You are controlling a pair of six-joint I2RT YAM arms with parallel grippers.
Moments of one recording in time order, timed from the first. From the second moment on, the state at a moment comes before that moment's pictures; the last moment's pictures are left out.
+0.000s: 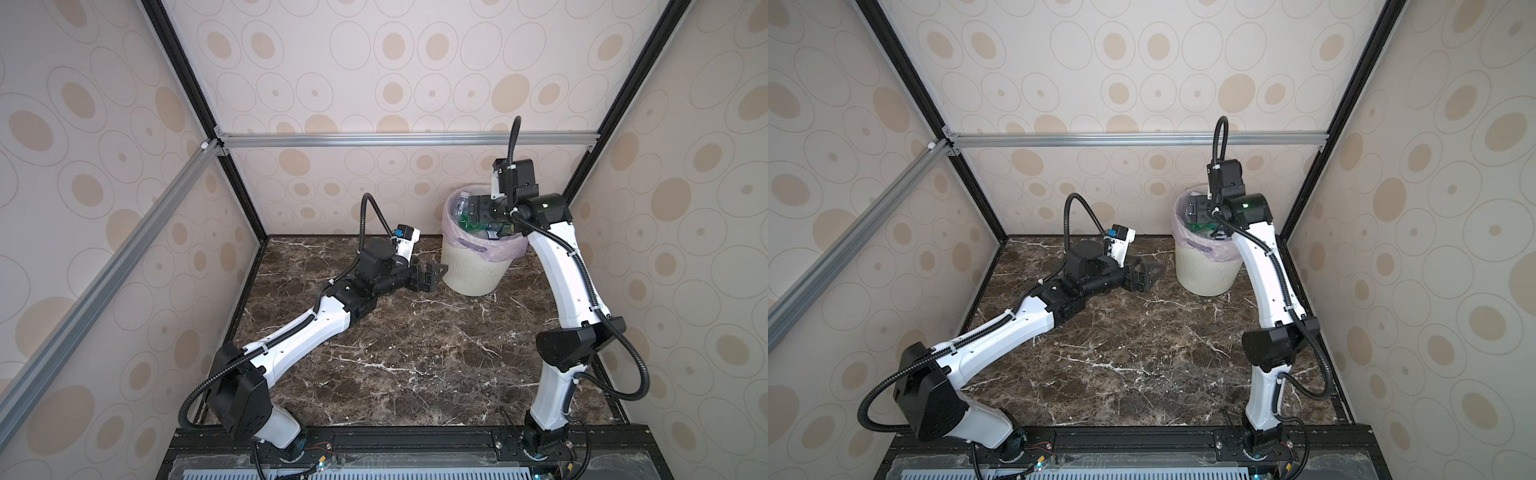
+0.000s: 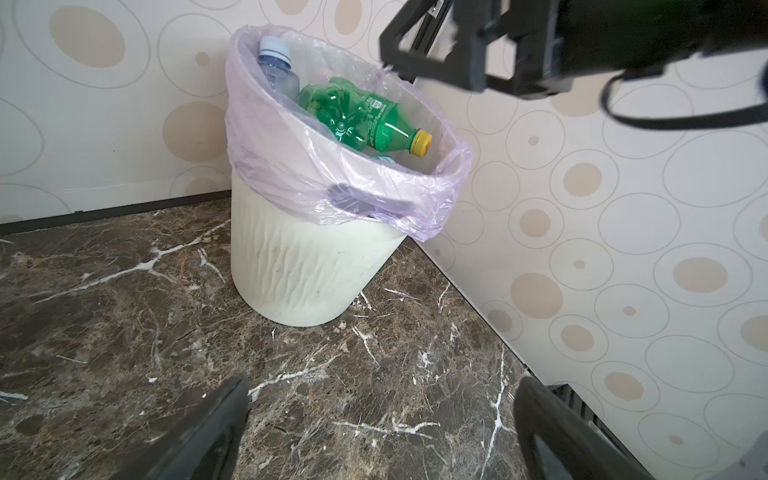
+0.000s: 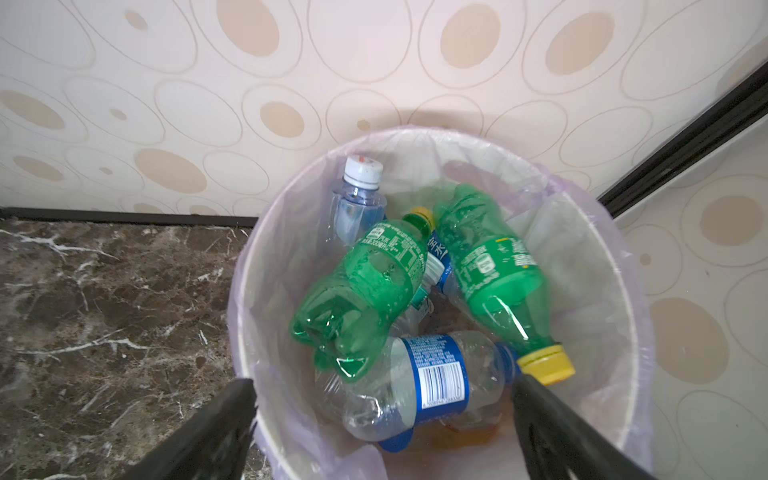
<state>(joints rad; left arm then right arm) -0.71 1.50 1.27 -0.03 0.23 -0.41 0.28 1.89 2.39 -1.10 0.22 0.13</state>
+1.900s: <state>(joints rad) -0.13 1.44 0.52 0.41 -0.68 -0.09 0.28 1.36 0.58 0.06 0.65 0.08</state>
